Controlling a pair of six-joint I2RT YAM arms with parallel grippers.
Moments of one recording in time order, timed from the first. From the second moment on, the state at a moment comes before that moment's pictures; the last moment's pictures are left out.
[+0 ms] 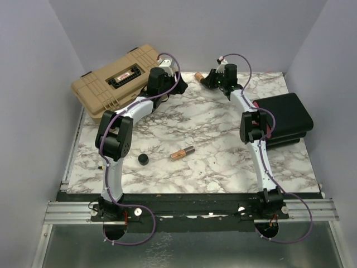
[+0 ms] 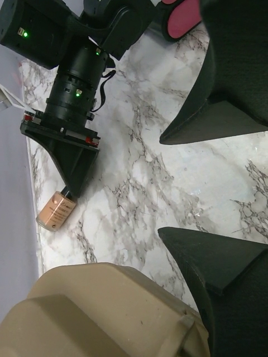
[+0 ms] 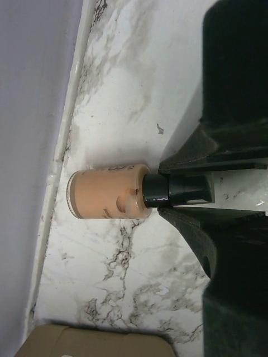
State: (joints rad) left arm -0.36 2.09 1.58 0.25 0.25 -0.35; right arm 0.16 2.91 2.59 -0.03 -0.49 0.29
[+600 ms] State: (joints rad) left arm -0.34 1.87 1.38 0.23 0.28 -0.36; right arm 0.26 2.48 2.02 -0.10 -0.51 0.16
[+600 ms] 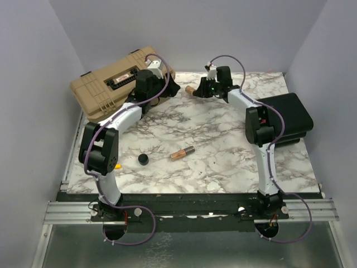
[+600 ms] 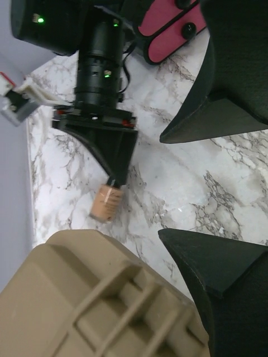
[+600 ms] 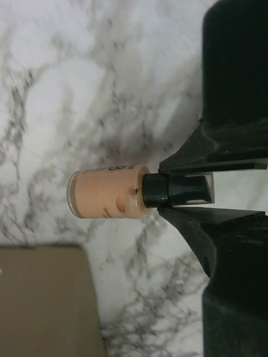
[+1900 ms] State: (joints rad) left arm -0.32 1.08 0.83 0.09 0.15 -0.46; right arm 0.80 1.95 1.25 0.00 -0.09 0.31
